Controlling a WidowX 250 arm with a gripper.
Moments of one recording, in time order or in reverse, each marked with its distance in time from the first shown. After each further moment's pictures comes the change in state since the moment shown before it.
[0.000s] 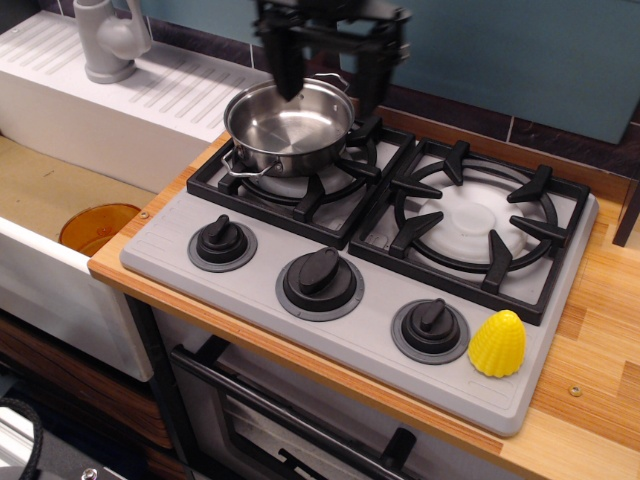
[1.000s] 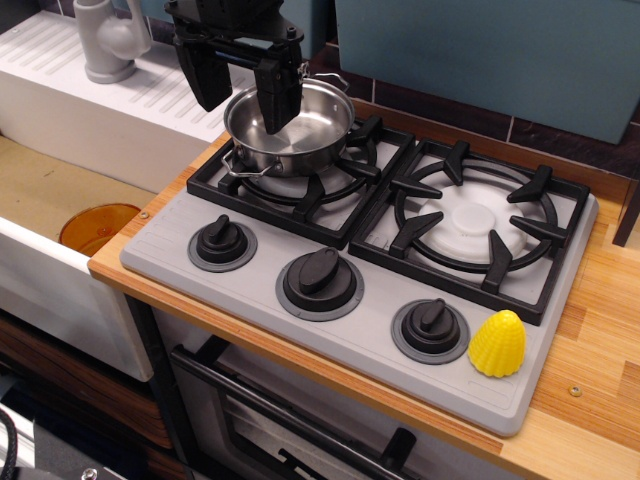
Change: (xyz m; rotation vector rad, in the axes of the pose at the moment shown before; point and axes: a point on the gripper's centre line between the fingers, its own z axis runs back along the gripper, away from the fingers) arm -0.026 0.059 -0.004 -0.003 -0.085 -0.128
